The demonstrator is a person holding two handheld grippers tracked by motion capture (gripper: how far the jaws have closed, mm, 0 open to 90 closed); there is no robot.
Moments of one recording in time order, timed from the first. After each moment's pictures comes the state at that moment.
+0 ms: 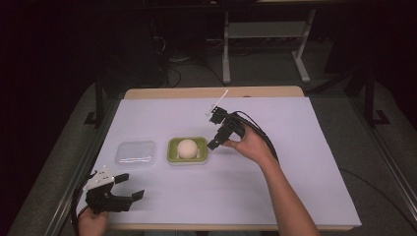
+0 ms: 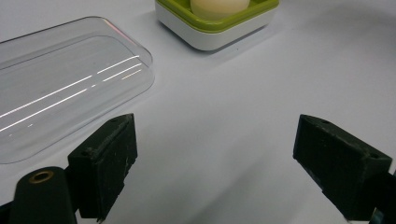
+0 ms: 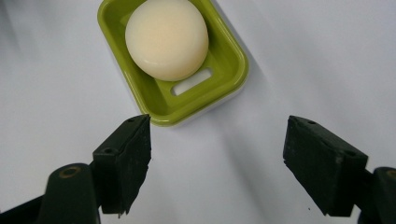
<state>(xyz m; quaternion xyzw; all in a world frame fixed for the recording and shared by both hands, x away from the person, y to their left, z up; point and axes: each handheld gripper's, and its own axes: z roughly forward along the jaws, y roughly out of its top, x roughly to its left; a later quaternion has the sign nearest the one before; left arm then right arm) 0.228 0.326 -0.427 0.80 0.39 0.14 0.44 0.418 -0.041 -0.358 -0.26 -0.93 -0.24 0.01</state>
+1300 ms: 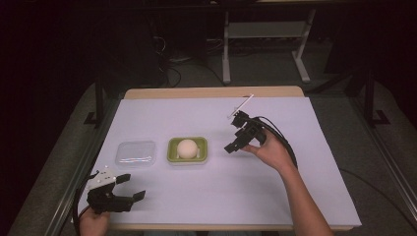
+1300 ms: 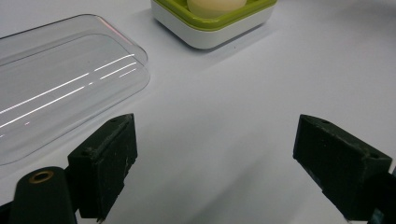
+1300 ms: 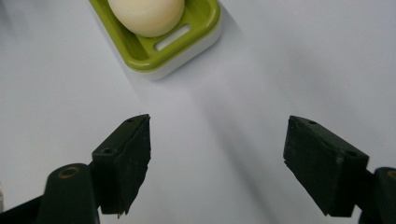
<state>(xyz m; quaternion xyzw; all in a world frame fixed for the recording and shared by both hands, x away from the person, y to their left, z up) 0.229 0.323 -0.428 0.80 0.38 0.14 0.43 0.400 -0.098 -0.363 -0.30 -0.92 -0.26 0.01</state>
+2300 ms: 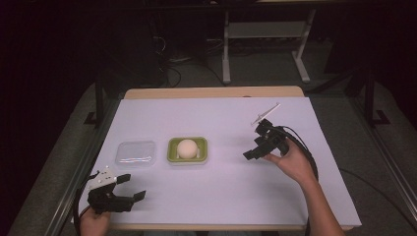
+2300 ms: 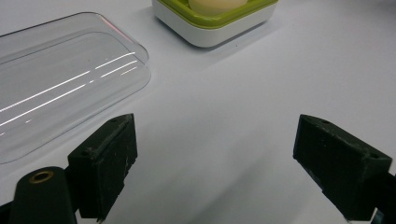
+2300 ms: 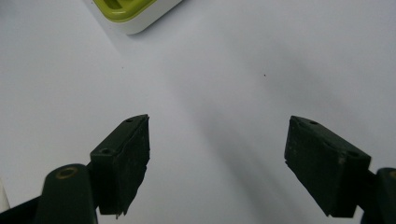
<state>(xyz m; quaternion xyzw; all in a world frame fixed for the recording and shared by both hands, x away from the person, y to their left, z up) 0.229 0.322 -0.429 0.80 0.38 0.14 0.43 0.374 -0.157 -0.373 -0.34 -0.90 -0.28 0.00</state>
